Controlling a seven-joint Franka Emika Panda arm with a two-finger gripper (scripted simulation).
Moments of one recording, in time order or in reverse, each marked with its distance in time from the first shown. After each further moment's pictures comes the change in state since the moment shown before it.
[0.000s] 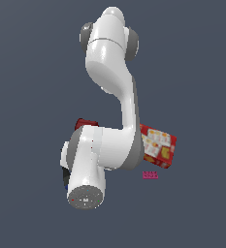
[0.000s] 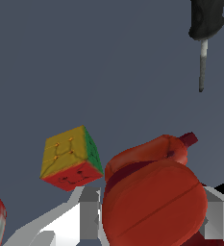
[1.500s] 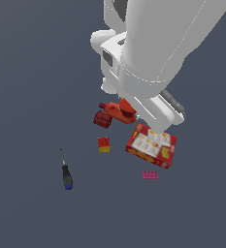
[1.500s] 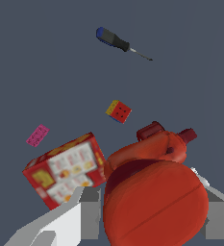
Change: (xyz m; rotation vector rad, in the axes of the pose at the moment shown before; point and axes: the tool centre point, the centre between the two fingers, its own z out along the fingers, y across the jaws) arm -0.212 -0.042 -0.187 0.352 0.345 0.575
